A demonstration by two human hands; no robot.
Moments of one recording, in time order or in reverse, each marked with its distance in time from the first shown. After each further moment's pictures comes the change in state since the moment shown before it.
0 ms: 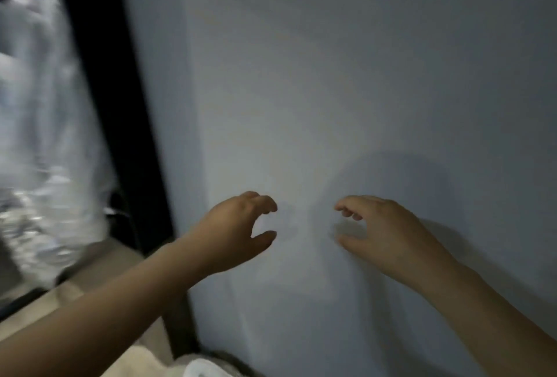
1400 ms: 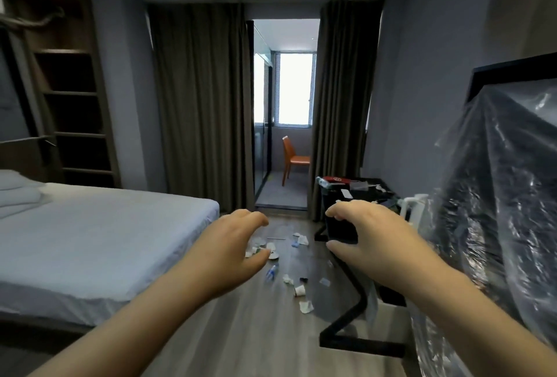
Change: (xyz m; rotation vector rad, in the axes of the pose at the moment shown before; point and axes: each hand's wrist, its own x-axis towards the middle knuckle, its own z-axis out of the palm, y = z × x) left_hand -0.530 -0.663 -0.369 0.501 0.347 -1.131; right_hand 0.330 -0.958 0.294 0.355 -0.122 -1.183
